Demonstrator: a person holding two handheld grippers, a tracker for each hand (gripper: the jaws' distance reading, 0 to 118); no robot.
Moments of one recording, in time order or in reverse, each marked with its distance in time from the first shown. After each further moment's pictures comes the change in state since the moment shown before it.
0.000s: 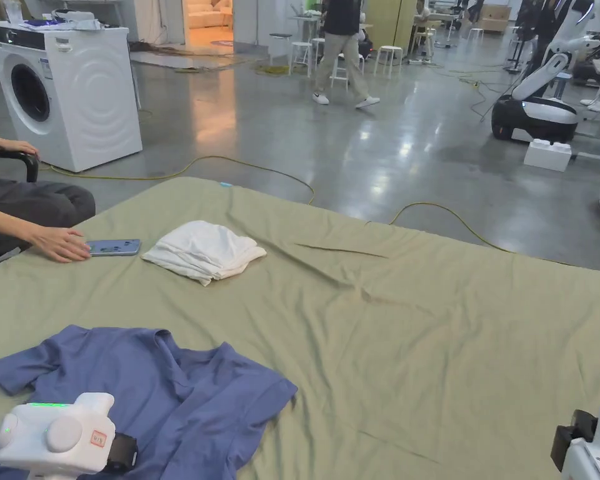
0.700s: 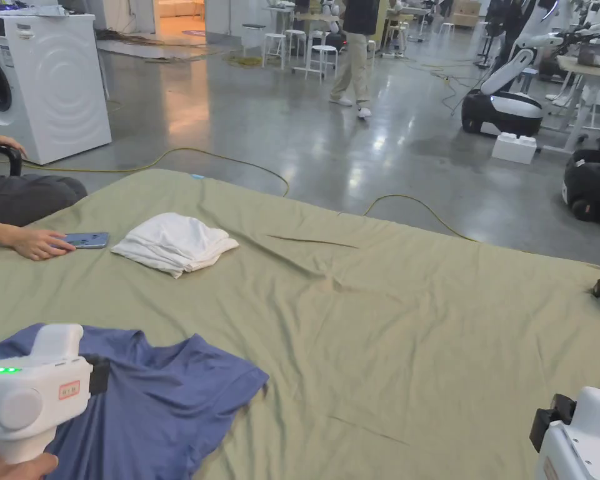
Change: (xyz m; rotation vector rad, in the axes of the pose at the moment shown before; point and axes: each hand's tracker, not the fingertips) left arm 0.033 0.029 0.106 0.465 -0.076 0.005; right arm 0.023 0.001 0.013 0.022 -0.039 -0.036
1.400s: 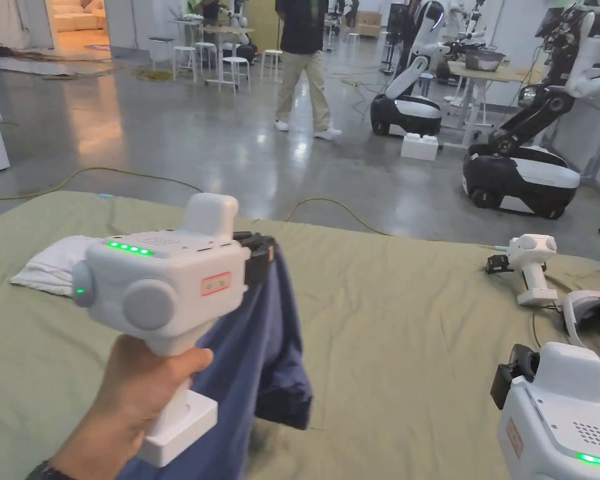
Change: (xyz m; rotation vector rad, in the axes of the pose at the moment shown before) left arm 0.318 0.110 0.107 0.254 -0.614 -0.243; right arm 0.060 0.032 0.061 0.144 -0.056 -0.064
